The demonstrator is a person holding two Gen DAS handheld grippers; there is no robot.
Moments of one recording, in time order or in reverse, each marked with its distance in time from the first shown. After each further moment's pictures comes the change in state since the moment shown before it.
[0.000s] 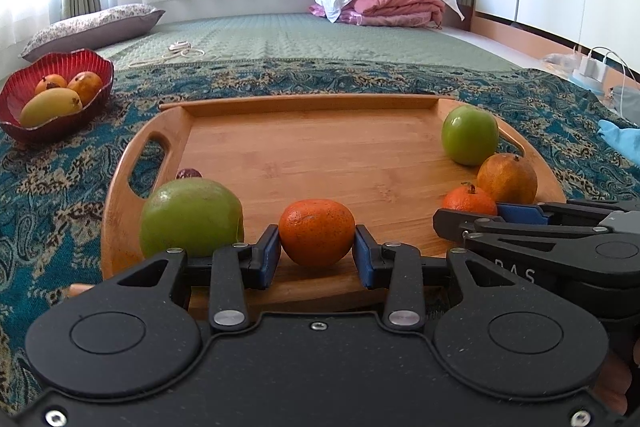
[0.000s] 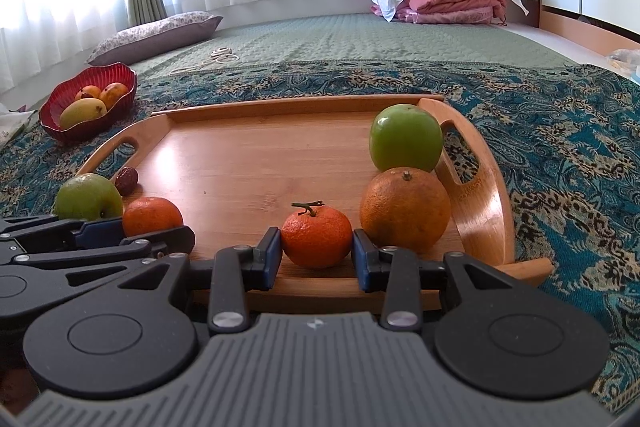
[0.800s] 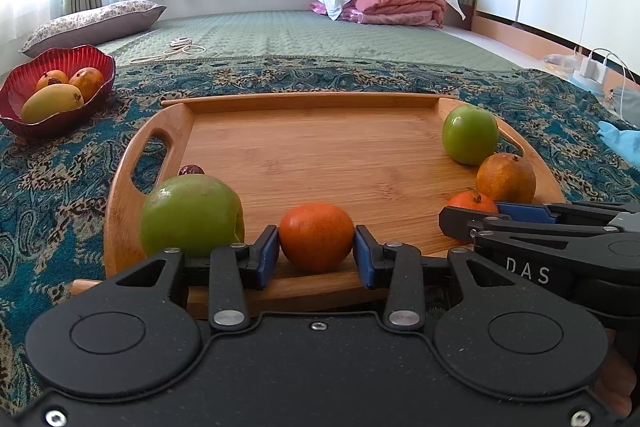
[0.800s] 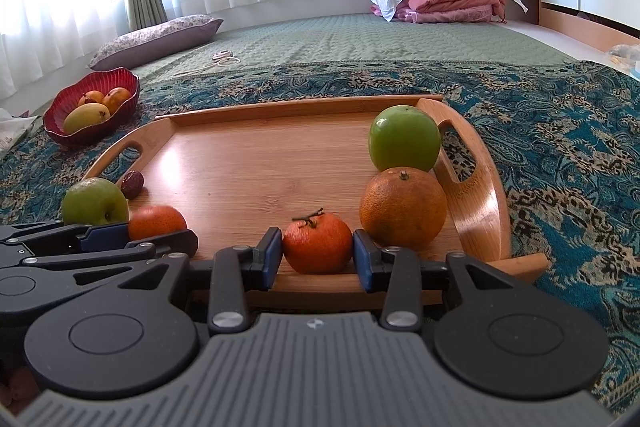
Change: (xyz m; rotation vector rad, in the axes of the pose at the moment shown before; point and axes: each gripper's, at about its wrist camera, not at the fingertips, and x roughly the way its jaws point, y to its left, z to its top) left arm -0.004 0.001 -0.001 -0.004 0.000 -0.001; right arm -0.006 -0.002 0.000 0.018 -0.004 0.010
